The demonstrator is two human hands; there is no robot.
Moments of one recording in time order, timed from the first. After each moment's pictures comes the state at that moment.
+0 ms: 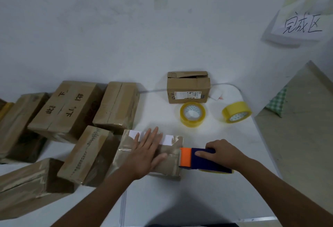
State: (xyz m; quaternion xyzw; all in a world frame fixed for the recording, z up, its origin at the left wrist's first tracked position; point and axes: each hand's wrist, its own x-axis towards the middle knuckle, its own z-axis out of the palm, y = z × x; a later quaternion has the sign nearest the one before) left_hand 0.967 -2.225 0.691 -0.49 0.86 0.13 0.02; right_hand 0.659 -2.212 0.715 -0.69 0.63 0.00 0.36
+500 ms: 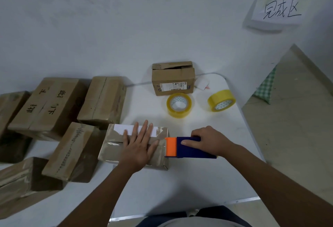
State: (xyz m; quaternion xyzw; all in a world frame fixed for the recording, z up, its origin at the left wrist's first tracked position) left_hand 0.930 -2.215 0.663 -0.58 0.81 0.12 0.02; right_hand 0.647 -2.208 0.718 -0.71 0.60 -0.04 0.36
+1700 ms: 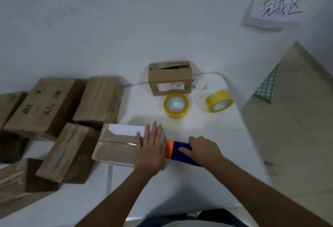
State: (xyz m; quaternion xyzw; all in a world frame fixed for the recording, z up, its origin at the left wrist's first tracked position) left_hand 0.865 -2.202 0.645 -0.61 0.79 0.04 0.01; right_hand 0.665 -2.192 0.700 -0.70 0.66 0.07 0.26
